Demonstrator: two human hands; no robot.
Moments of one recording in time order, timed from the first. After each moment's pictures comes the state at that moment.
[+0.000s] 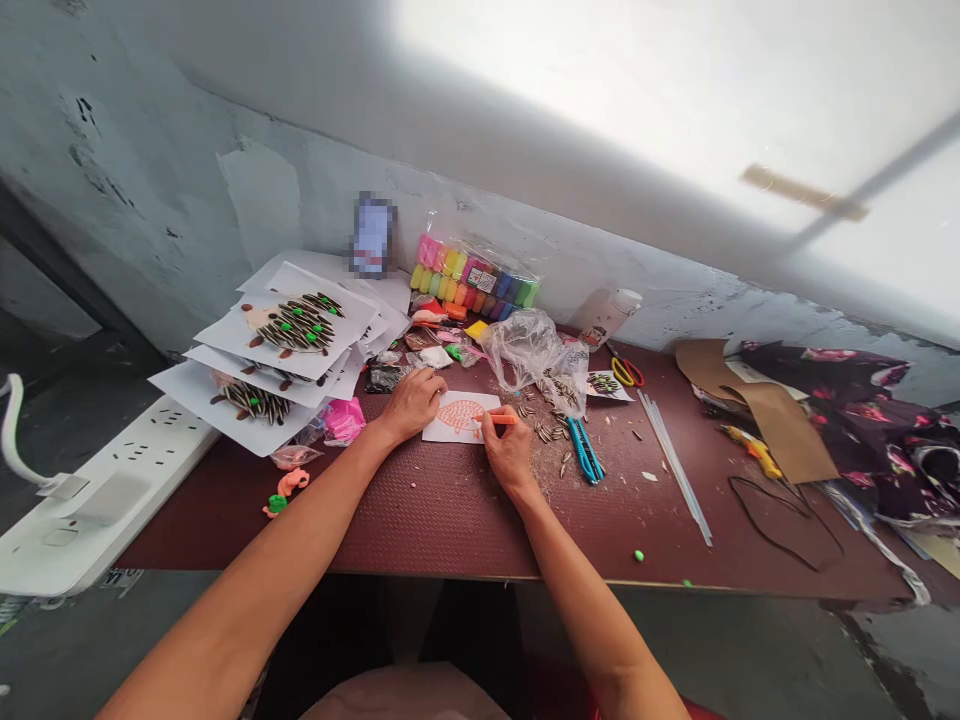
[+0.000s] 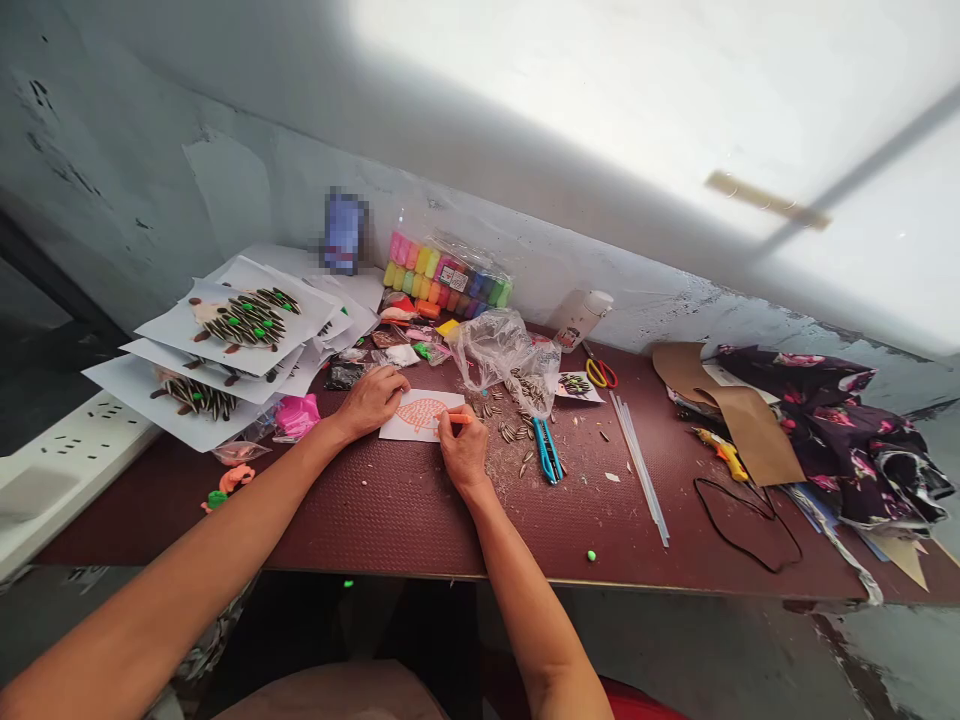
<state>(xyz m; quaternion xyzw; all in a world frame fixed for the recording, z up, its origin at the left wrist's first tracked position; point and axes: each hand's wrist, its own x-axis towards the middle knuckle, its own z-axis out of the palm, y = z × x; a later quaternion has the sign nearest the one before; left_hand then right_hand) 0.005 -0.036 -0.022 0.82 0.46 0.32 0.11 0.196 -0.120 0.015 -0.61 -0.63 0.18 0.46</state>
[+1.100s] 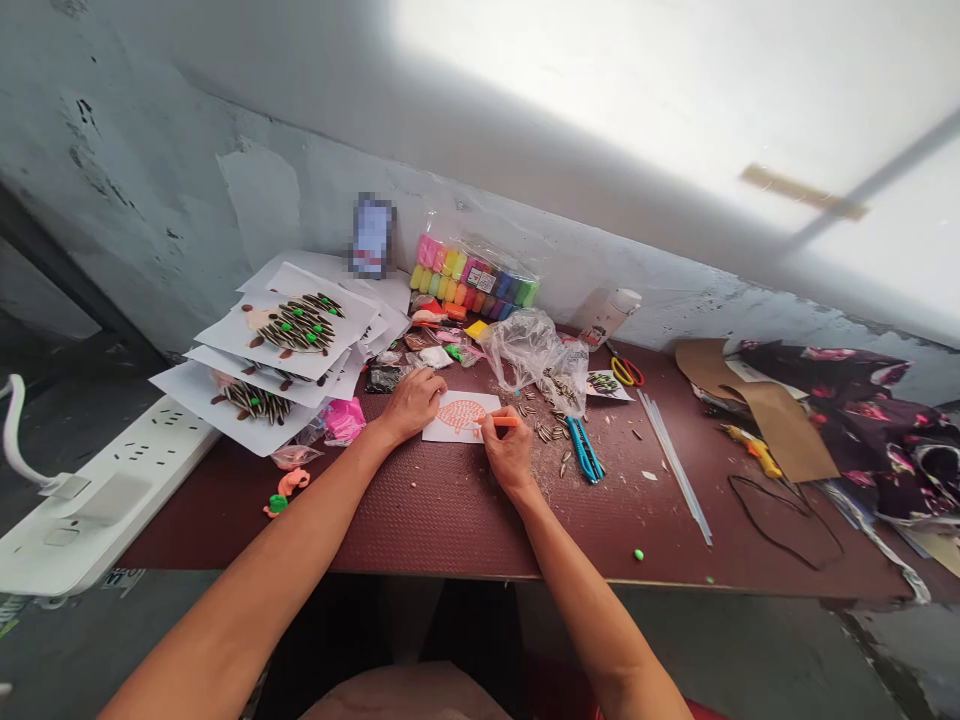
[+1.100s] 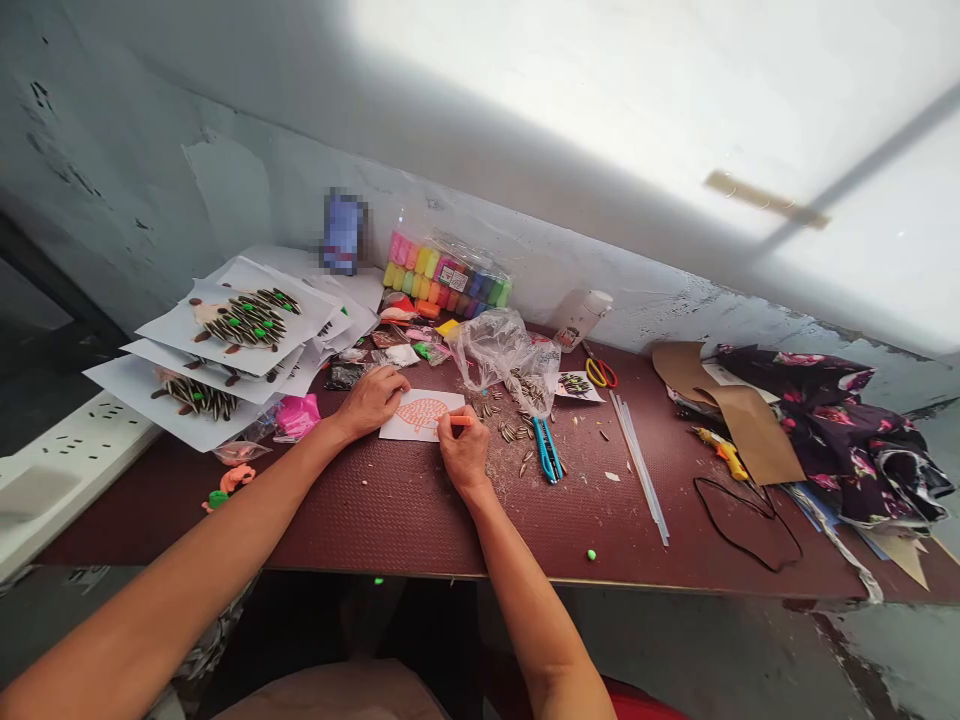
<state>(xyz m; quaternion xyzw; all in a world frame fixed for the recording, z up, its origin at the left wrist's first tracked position) 0.006 -0.038 -0.021 0.82 0.46 0.32 0.10 0.195 -0.123 0.016 -0.61 -0.61 0.17 0.47</state>
